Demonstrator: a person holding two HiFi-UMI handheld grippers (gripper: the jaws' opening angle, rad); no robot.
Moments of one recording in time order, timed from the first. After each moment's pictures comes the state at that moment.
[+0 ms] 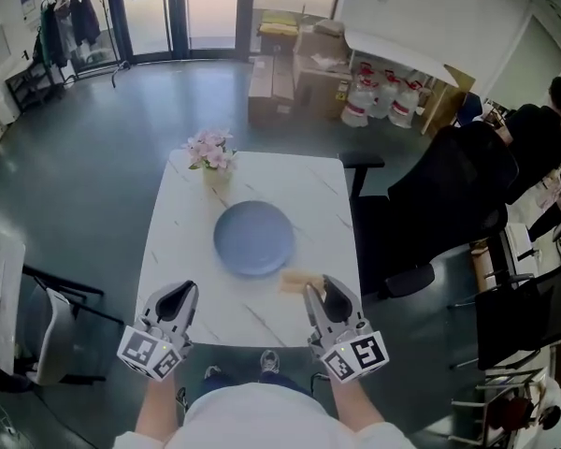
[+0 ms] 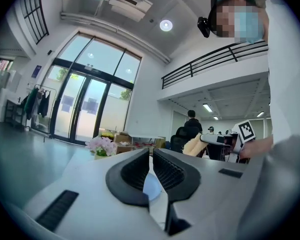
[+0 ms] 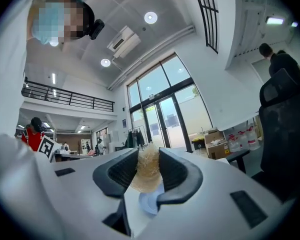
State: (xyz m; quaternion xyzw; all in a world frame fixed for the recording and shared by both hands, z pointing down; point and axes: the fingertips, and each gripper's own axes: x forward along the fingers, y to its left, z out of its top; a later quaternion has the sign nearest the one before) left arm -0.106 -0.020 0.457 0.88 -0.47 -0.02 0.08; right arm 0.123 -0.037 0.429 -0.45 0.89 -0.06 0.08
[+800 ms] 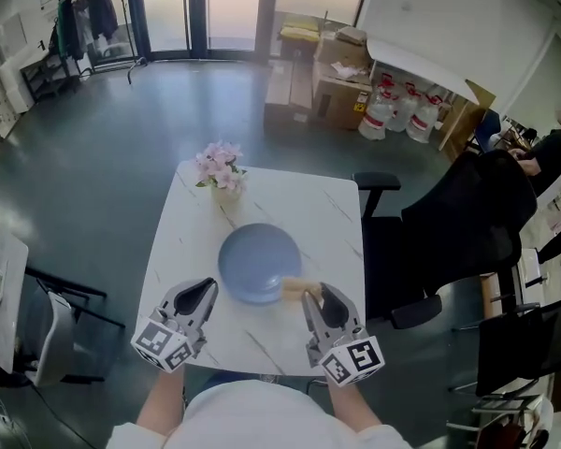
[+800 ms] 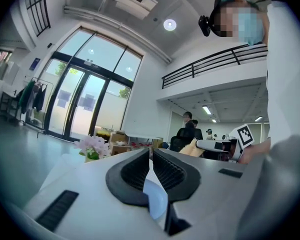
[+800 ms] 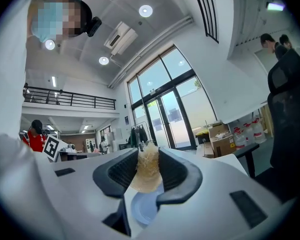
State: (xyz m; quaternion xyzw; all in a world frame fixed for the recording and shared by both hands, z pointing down) left arm -0.081 -0.103 0.465 0.88 -0.46 -0.03 0.10; right arm 0.113 -0.115 0.451 -0.43 0.90 -0.09 0.06
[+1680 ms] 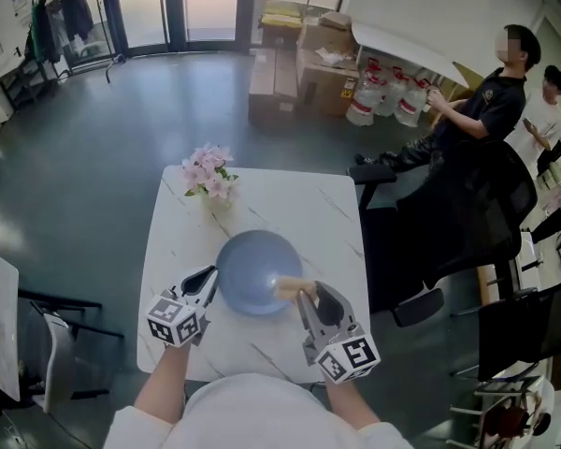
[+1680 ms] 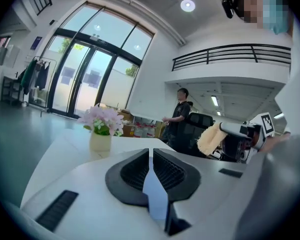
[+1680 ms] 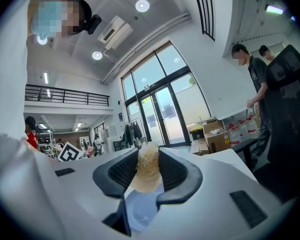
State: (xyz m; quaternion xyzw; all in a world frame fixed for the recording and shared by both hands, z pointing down) left arm -0.099 -0.201 0.559 0.87 -0.45 0.05 0.20; right arm 0.093 -0.159 0.475 -0.46 0.88 -0.11 0.05
